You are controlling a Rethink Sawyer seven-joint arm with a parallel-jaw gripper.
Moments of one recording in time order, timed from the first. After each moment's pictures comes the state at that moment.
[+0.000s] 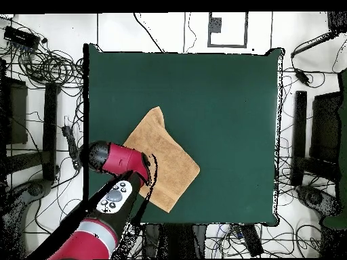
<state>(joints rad) 0.48 -0.19 -0.42 1.54 0.58 0.75 2.81</state>
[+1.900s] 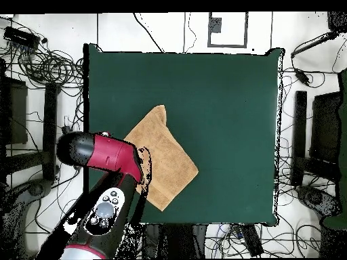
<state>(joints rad) 0.48 -0.37 -0.41 1.53 0.61 0.65 2.81</state>
